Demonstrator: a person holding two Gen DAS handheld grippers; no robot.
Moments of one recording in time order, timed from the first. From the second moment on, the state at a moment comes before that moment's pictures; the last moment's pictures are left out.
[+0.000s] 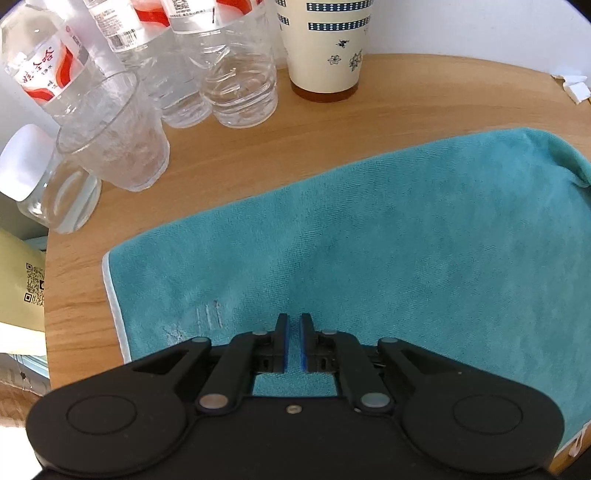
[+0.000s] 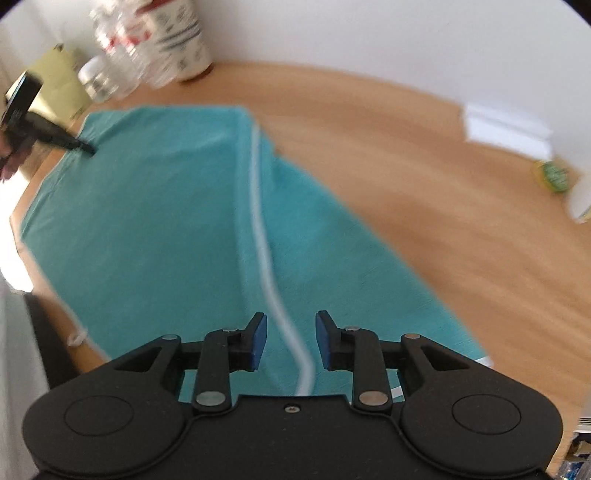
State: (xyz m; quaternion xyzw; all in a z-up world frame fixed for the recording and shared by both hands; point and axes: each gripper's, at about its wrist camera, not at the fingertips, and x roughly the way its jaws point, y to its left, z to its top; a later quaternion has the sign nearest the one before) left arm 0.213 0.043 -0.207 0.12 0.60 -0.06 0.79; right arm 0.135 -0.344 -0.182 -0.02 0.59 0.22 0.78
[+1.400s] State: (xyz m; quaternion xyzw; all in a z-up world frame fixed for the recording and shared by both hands) left arm 0.206 0.053 -0.203 0.10 0.61 -0.03 0.79; right arm 0.216 -0.383 -0.187 -0.15 0.49 -0.04 0.86
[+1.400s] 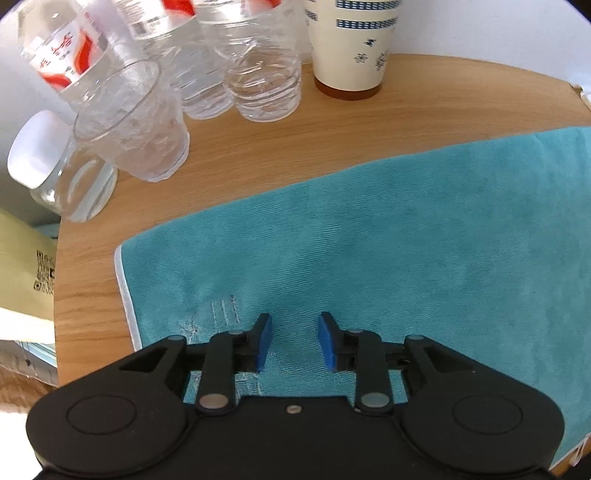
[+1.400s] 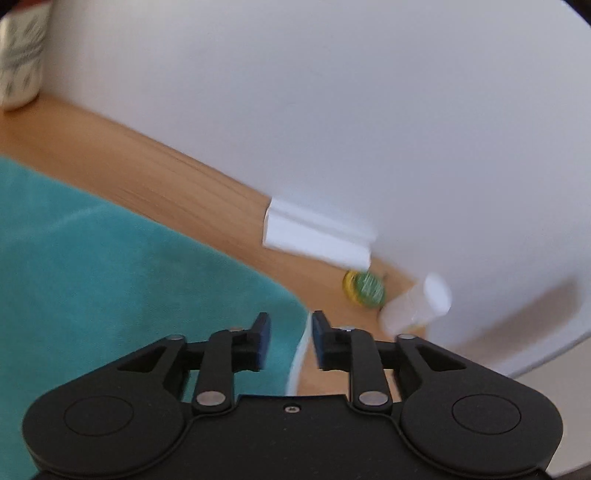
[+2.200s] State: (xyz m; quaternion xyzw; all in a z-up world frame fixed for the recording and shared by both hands) left arm 0.209 0.045 -0.195 0.12 0.61 -0.06 0.78; right arm 0.176 -0.357 -0.187 -0.11 0.57 0.02 0.81
